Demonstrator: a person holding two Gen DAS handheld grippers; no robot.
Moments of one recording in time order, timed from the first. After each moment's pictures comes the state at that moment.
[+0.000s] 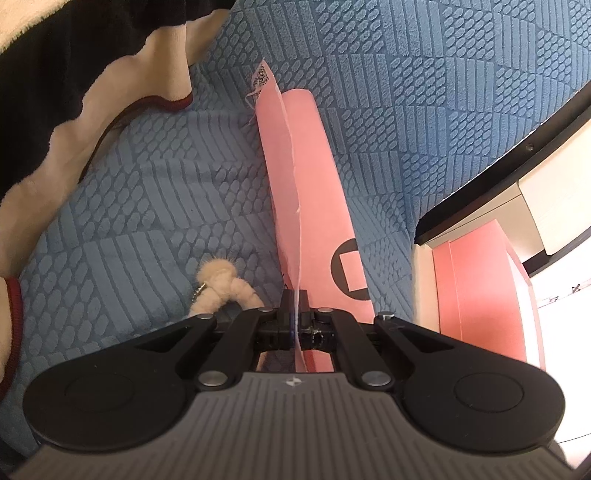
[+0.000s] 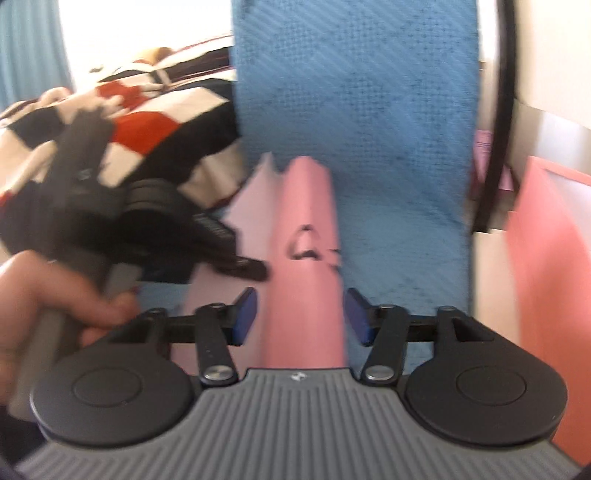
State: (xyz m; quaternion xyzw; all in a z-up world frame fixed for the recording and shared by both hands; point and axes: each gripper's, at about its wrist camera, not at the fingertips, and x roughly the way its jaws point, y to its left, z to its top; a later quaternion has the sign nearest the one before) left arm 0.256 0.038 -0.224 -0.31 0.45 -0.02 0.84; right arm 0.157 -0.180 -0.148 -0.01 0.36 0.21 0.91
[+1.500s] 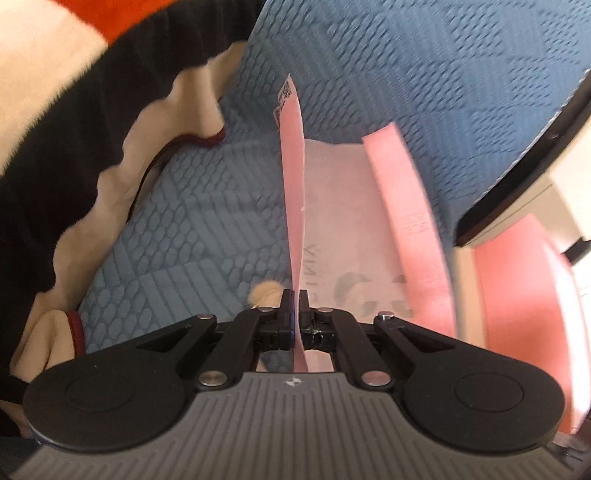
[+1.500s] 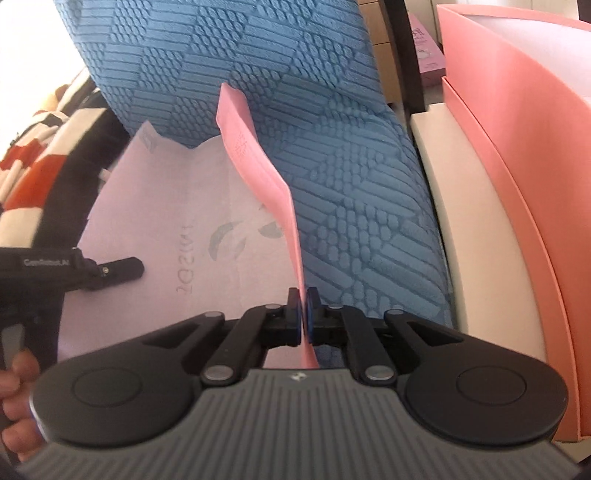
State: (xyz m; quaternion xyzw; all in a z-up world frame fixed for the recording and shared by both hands) left arm 0.248 0.041 -0.211 -0.23 0.46 0.04 0.86; right arm 0.203 -0.231 -0.198 0.15 0.46 0.09 0.87
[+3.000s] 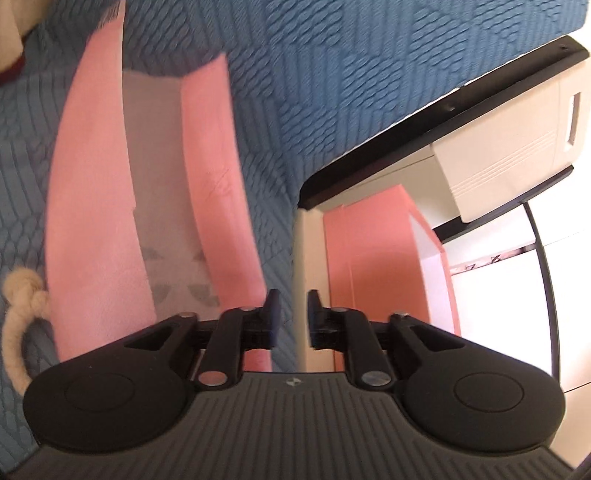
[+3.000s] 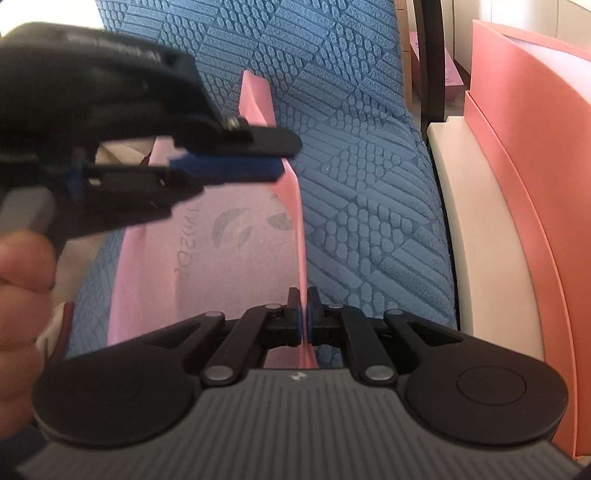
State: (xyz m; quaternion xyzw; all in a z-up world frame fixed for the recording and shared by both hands) left arm 0.300 -0.029 -0.224 -0.37 0.47 -0.19 0.78; right arm 0.205 -0.213 -0.202 0.09 0.46 0.10 0.88
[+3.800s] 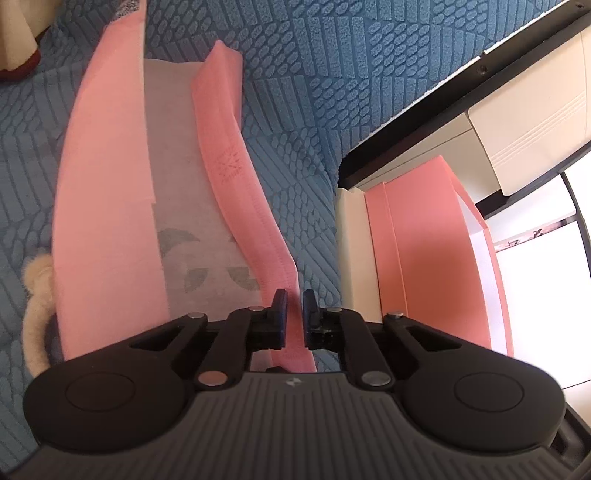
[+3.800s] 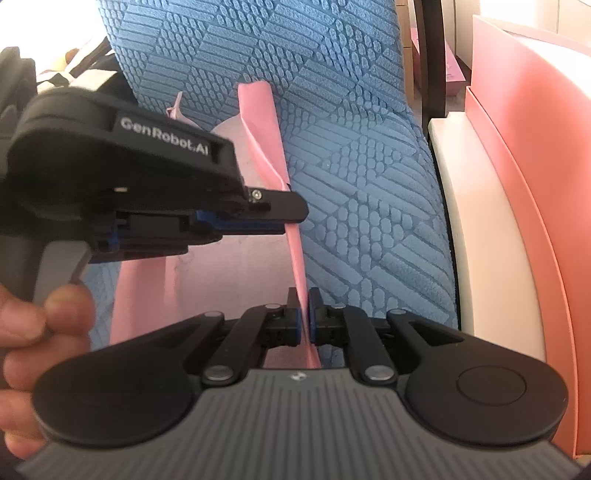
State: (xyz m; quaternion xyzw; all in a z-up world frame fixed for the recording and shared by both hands) left arm 0.294 -0.033 -0.244 -0.31 0.50 -0.15 0.80; right arm 0.203 -0.211 -0.198 0.09 0.46 0.11 0.88
